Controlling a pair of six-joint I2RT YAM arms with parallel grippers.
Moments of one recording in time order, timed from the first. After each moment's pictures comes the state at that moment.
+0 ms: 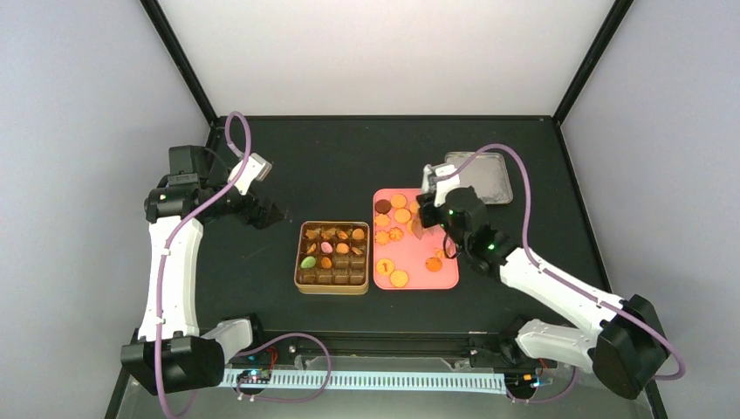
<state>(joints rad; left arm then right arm) 0.18 1.11 1.24 -1.09 0.66 0.61 0.66 1.12 0.70 0.07 0.27 0.19</state>
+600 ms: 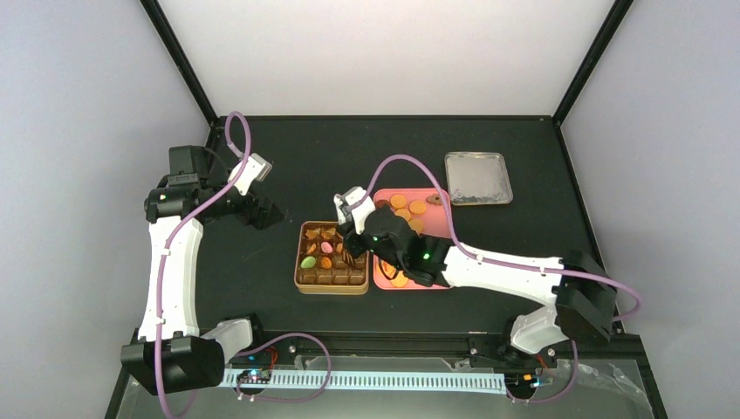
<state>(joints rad) 0.18 1.11 1.24 -1.09 0.66 0.61 1.14 1.42 0.99 0.09 0.31 0.21</state>
